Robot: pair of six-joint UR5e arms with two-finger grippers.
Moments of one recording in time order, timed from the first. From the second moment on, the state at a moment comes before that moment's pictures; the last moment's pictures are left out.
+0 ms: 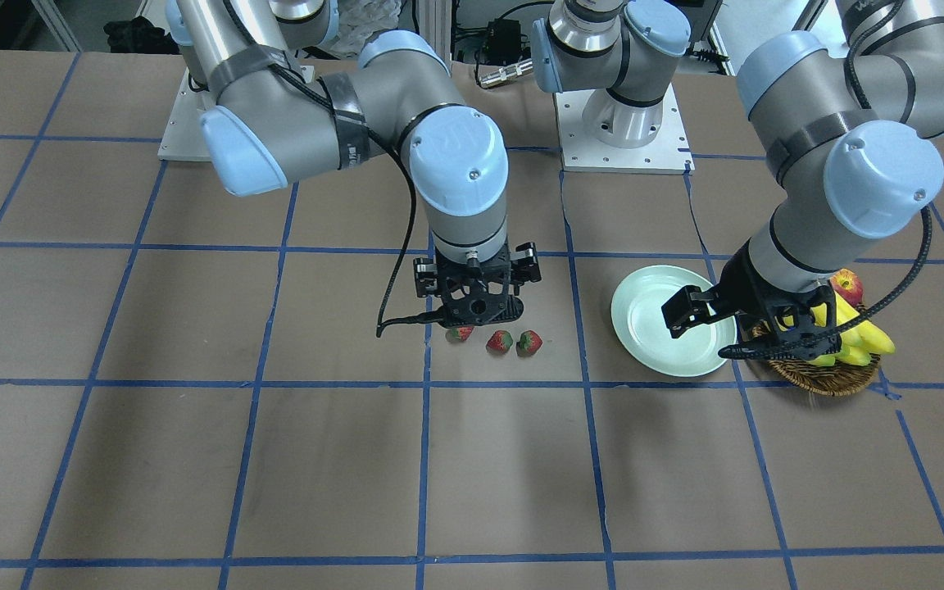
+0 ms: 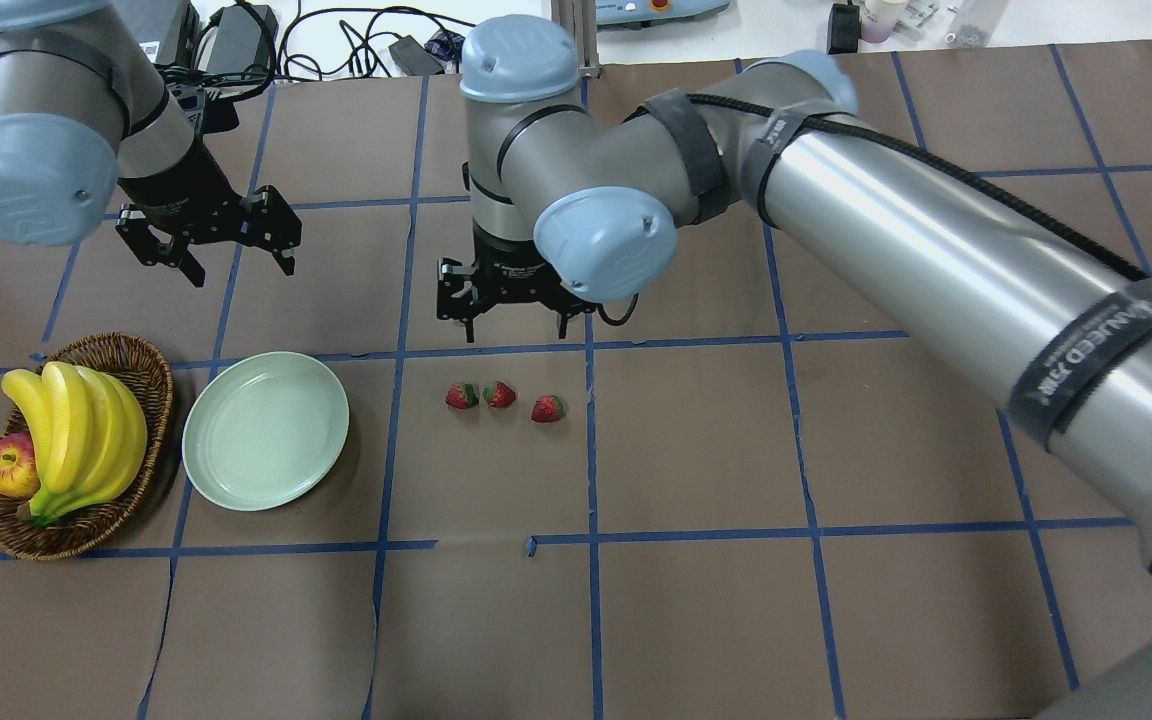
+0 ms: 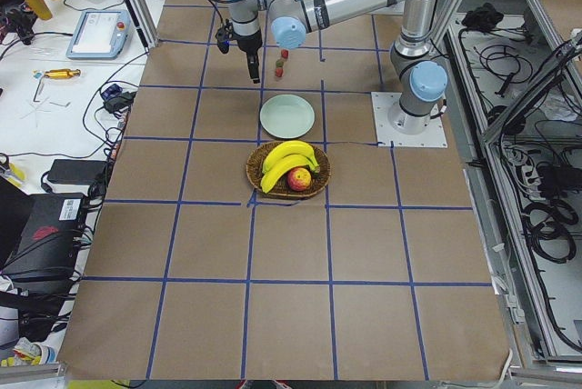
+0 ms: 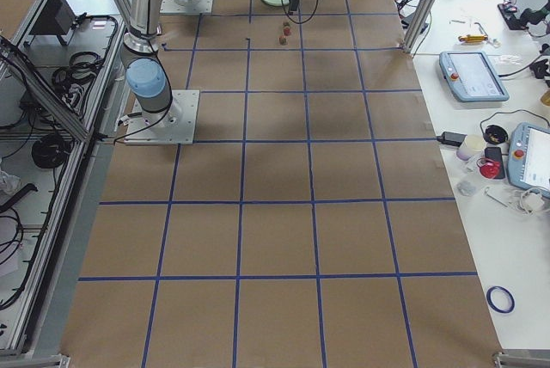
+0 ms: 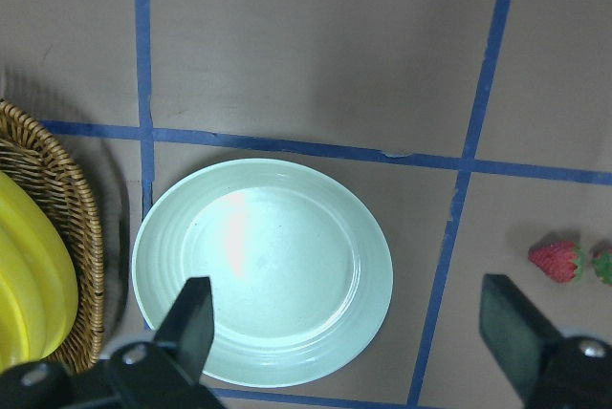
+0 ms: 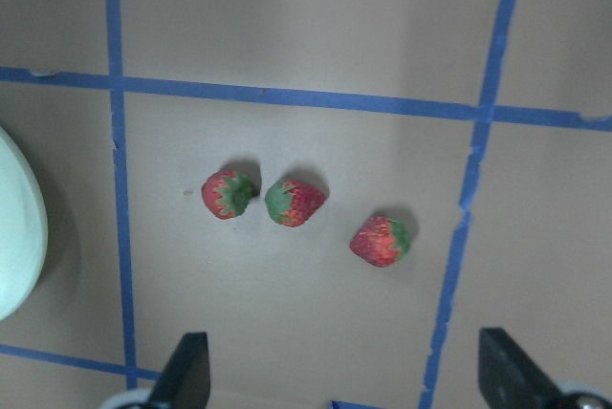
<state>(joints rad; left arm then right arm) -1.40 -1.78 -1.66 -1.35 1.60 0.05 2.01 -1.15 1.45 -1.80 -1.39 0.34</state>
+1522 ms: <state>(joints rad) -1.57 -1.82 -1.66 -1.35 1.57 -0.22 1.70 -1.35 1.46 -1.64 -1.58 0.12</state>
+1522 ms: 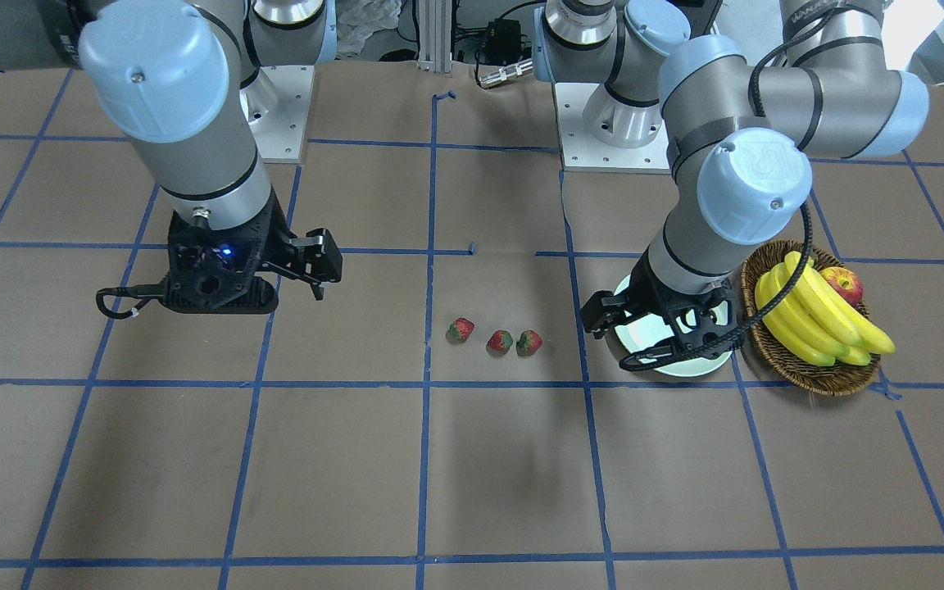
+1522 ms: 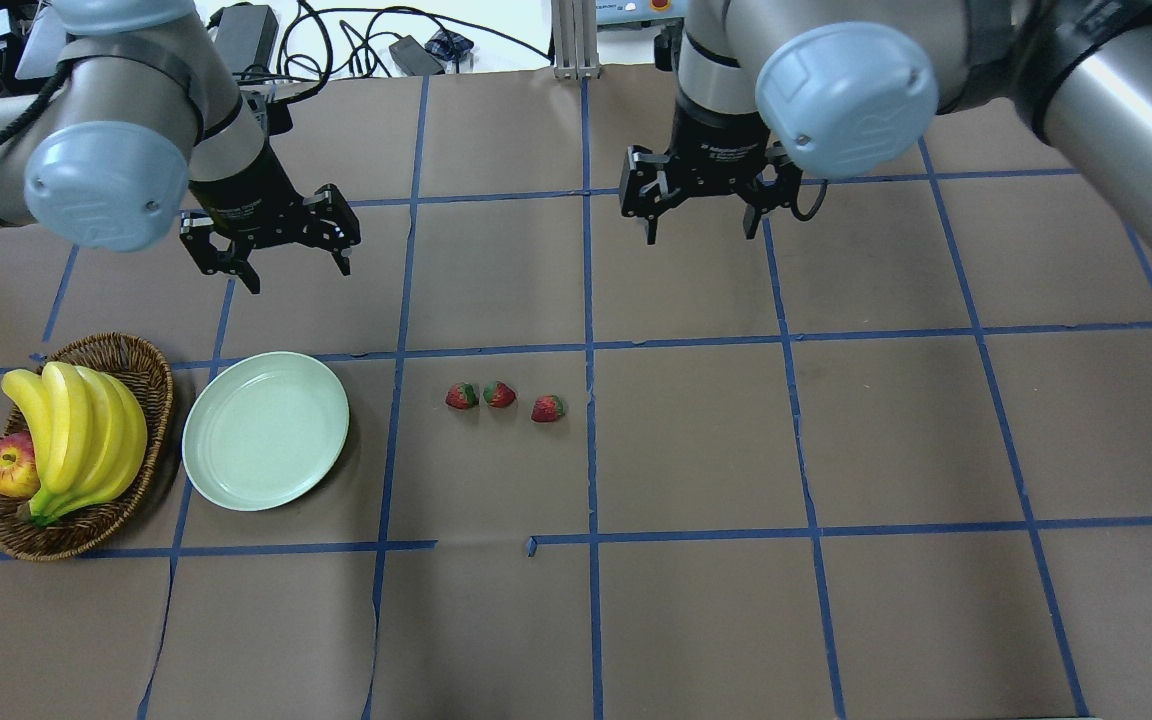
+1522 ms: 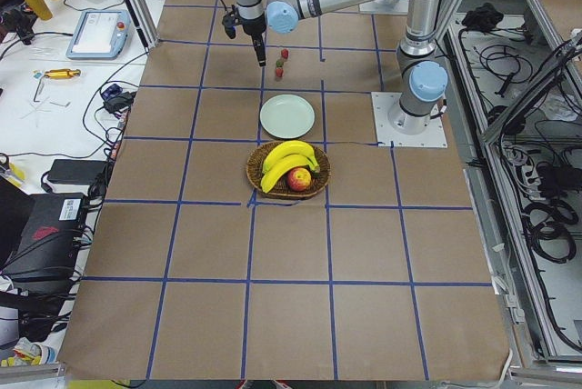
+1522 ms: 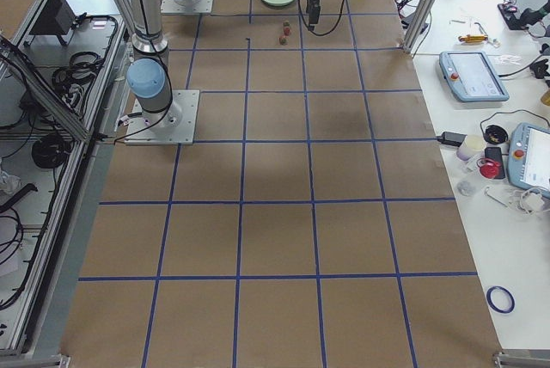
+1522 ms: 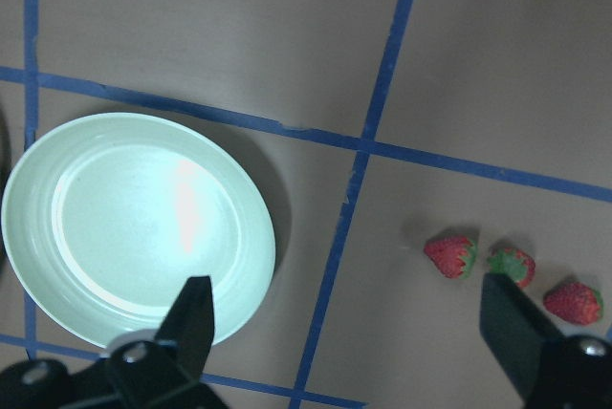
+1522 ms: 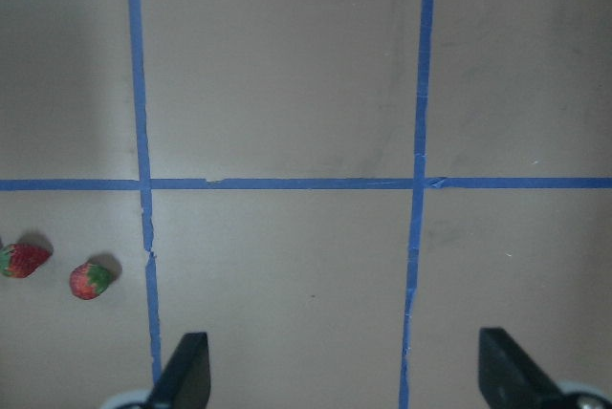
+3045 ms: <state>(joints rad) -1.65 -2.03 -1.74 -1.22 1.38 -0.69 1.63 -1.37 1.46 -1.56 -1.60 0.10</state>
